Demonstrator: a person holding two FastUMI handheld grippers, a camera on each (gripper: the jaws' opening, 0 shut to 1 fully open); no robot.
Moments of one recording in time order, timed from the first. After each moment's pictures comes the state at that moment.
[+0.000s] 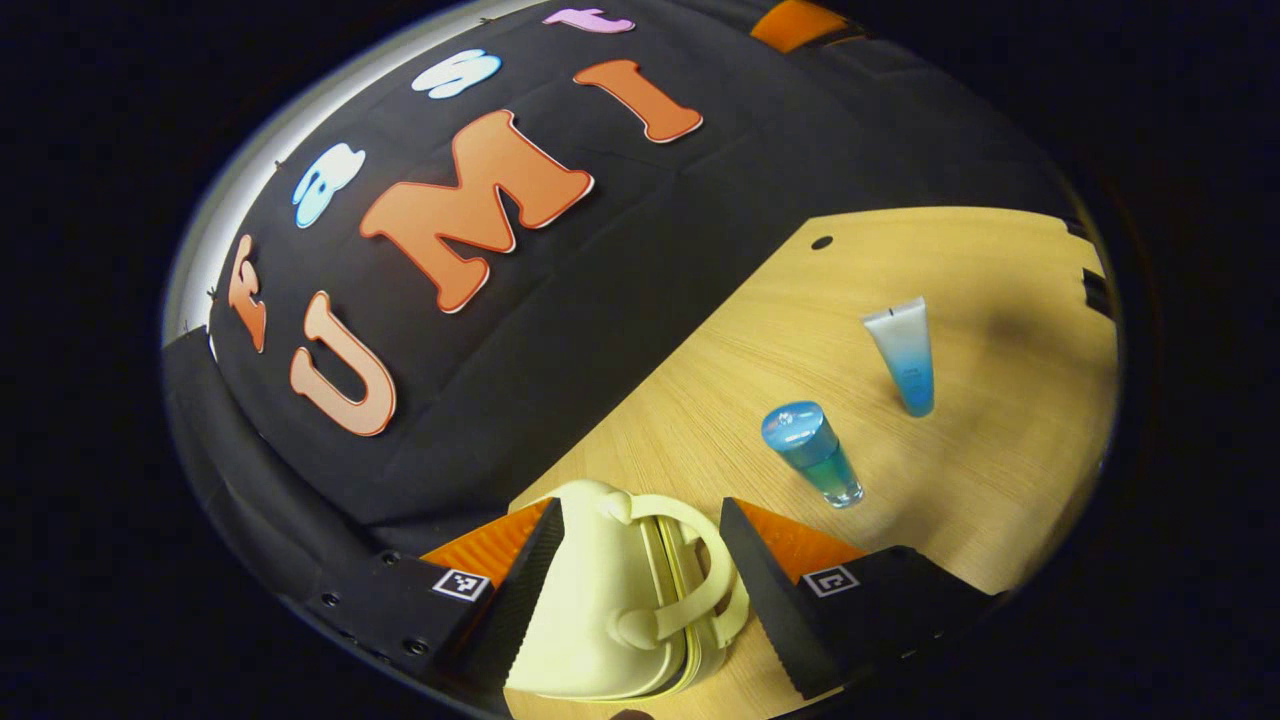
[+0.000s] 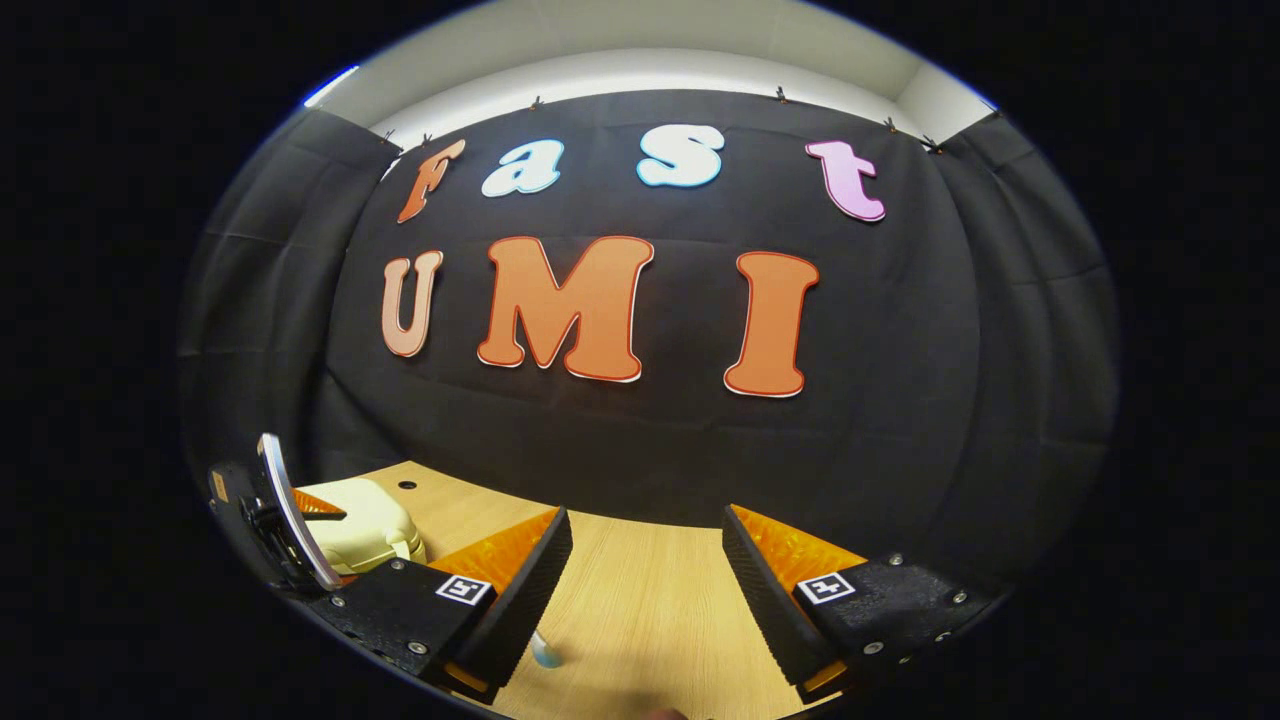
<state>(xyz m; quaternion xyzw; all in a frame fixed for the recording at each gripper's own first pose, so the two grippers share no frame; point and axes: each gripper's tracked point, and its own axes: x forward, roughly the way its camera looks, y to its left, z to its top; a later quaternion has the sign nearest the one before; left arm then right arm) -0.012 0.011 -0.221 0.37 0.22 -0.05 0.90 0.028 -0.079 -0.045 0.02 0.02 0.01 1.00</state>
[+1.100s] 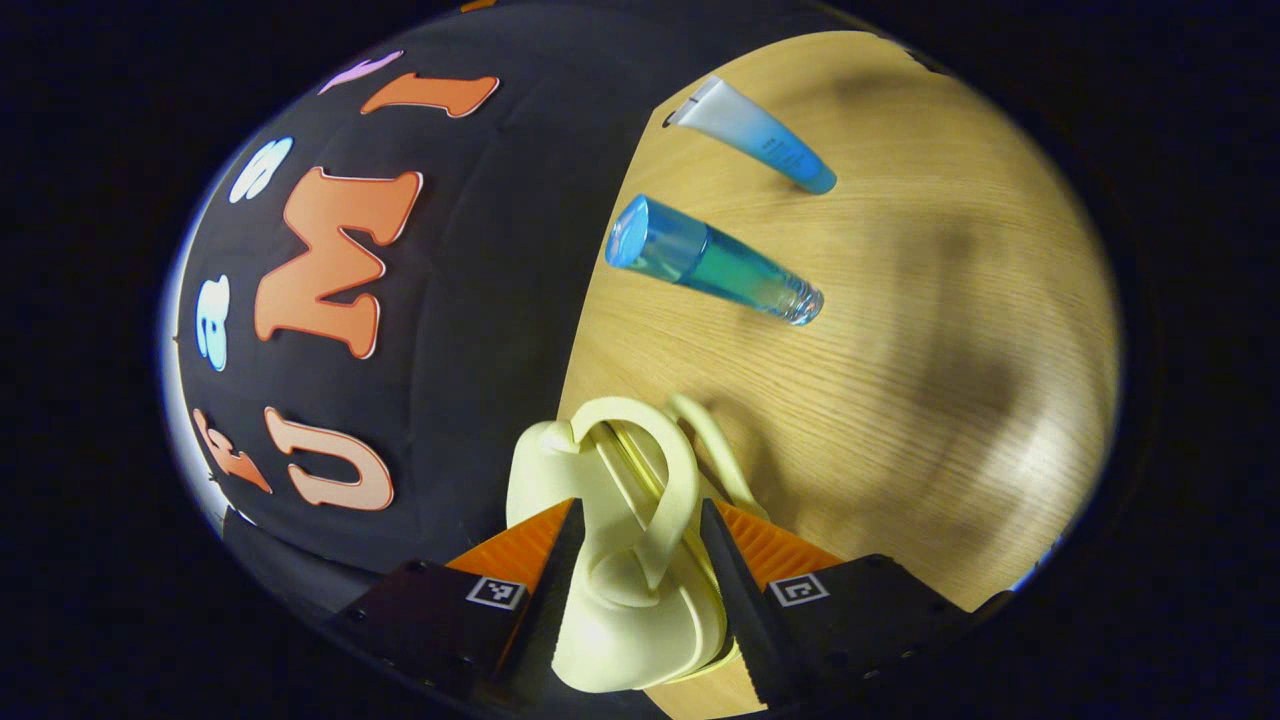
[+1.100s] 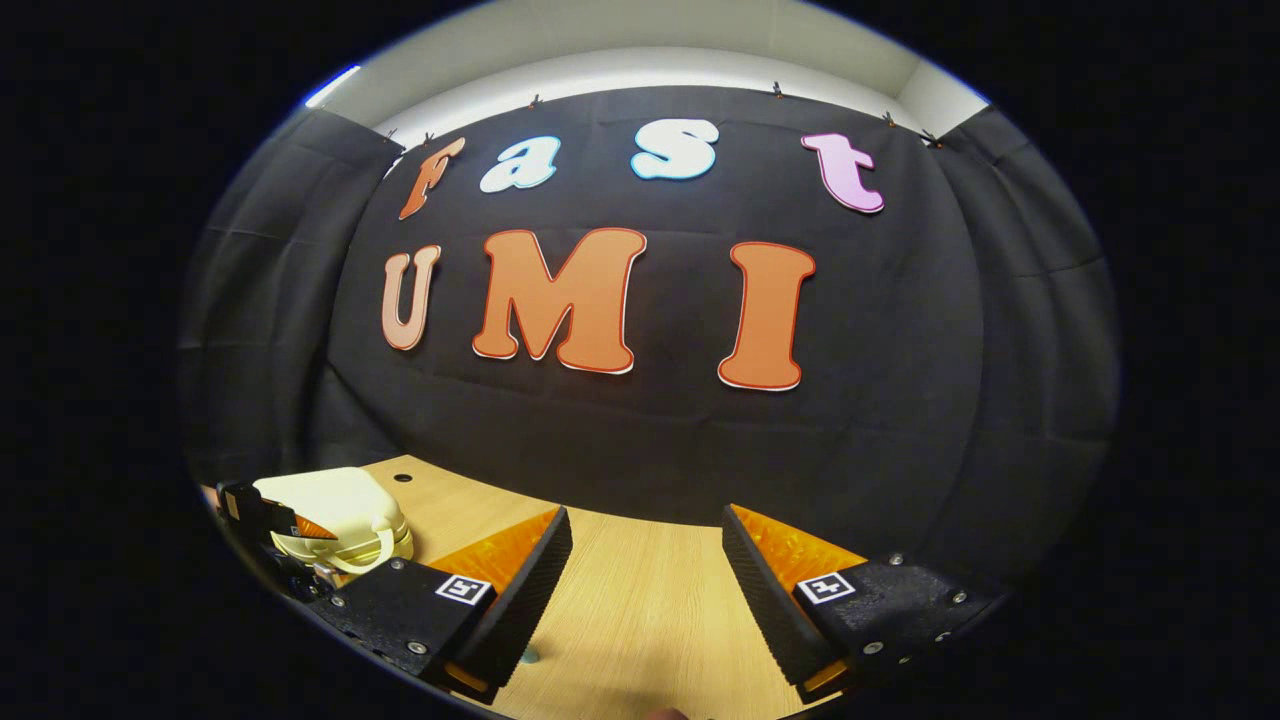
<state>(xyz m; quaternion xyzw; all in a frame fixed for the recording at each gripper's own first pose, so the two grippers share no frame) -0.038 0.052 -0.299 0.58 0.30 -0.09 0.75 0.036 -0.097 -0.063 0.02 0.02 0.02 1.00</state>
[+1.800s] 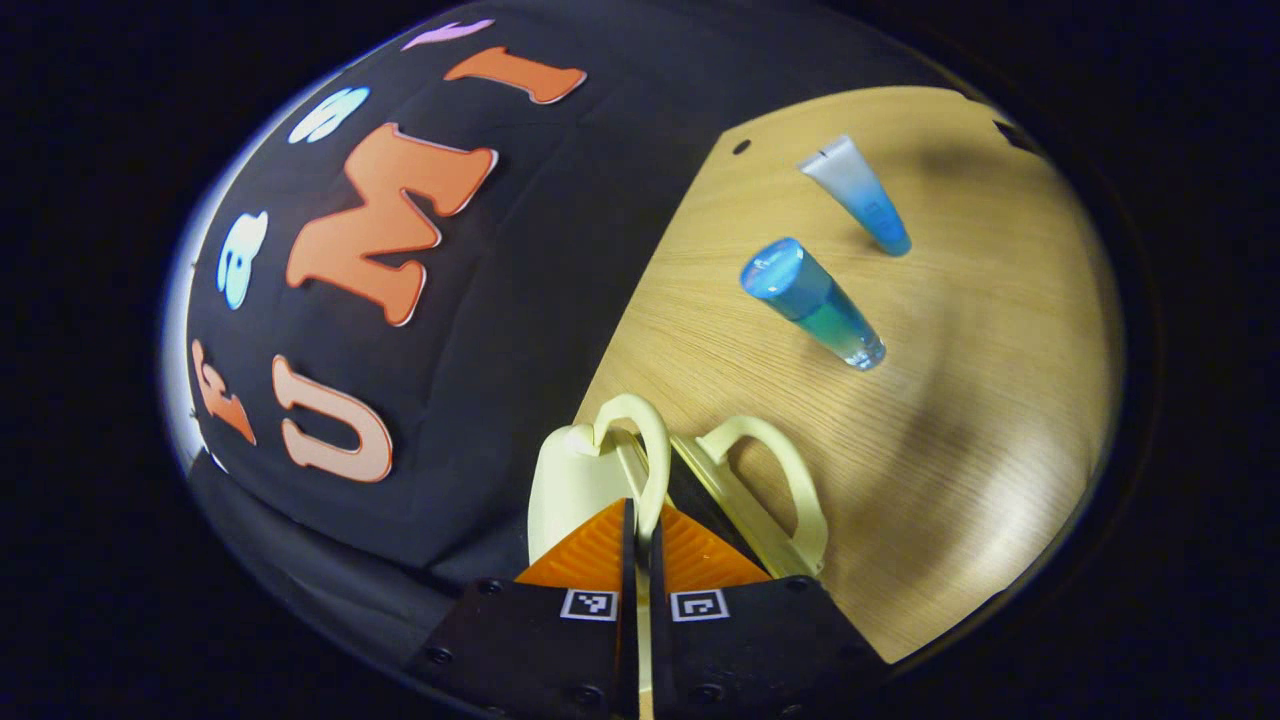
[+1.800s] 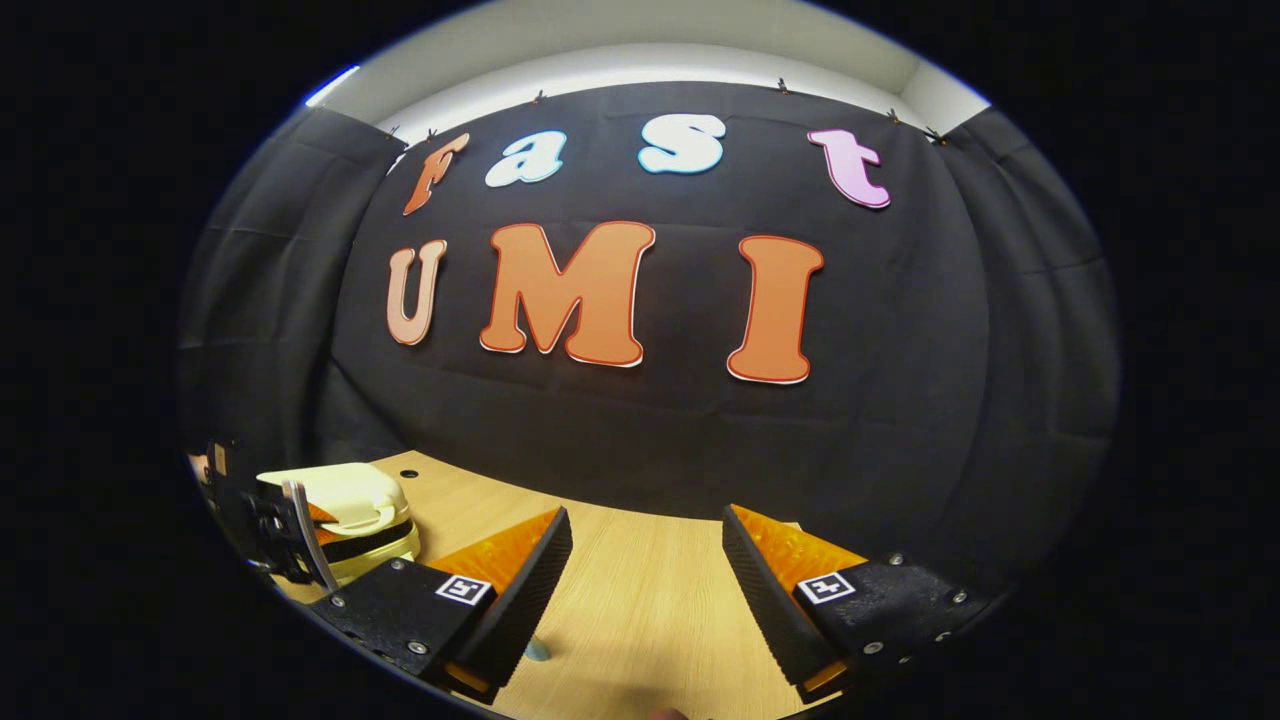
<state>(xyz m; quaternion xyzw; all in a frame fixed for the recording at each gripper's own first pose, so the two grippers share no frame) -0.023 0.063 -0.238 0.48 0.27 -0.08 0.83 0.036 -0.078 -0.064 0.01 0.03 0.02 1.00</state>
